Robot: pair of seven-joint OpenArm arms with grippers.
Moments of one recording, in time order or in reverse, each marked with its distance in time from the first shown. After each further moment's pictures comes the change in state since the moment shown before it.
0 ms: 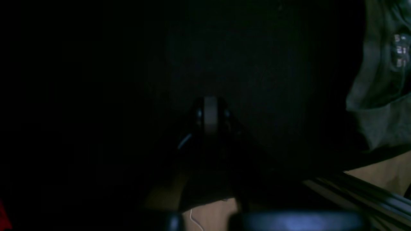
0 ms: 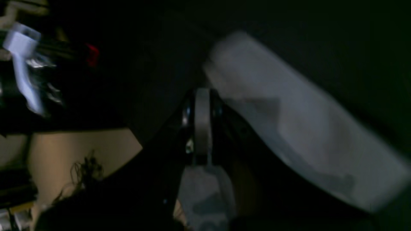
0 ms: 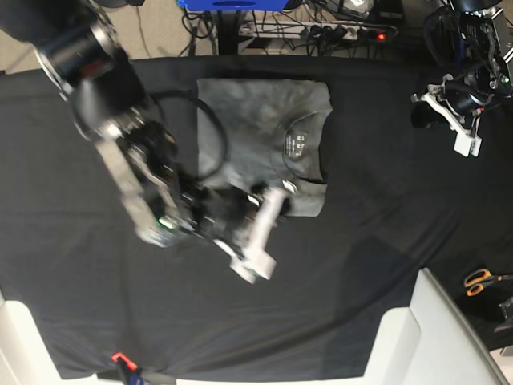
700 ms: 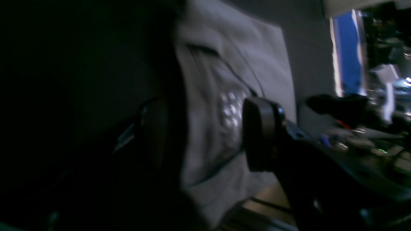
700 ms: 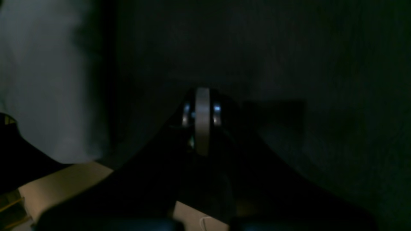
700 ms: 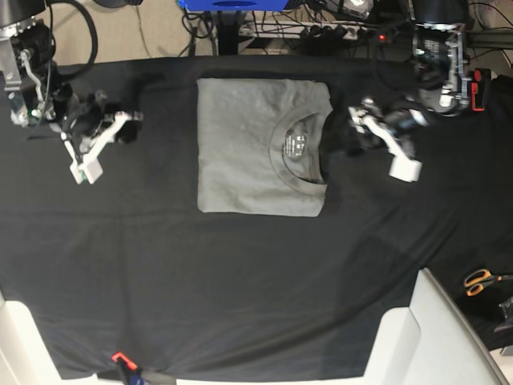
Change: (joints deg) left arm -5.7 5.7 18.1 -2.9 -22.0 0.3 0.4; right arm -27.8 19.8 20.2 2.9 0.1 2.0 15.4
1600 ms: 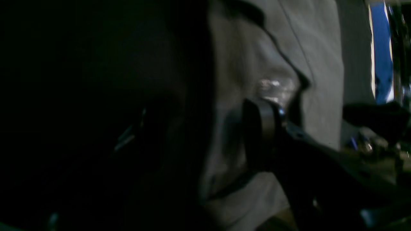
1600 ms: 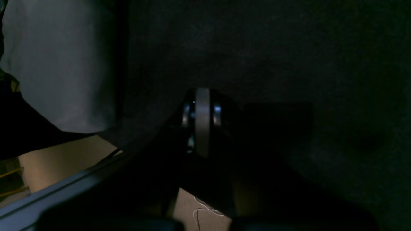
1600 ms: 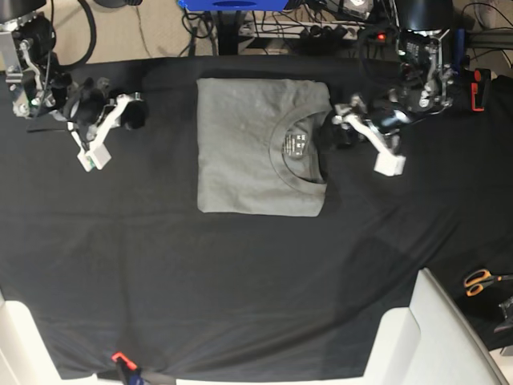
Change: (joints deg) left arm -2.7 3.8 -0.1 -6.0 13.6 0.1 -5.9; right arm -1.4 -0.2 0.4 -1.8 0.0 8.9 0.5
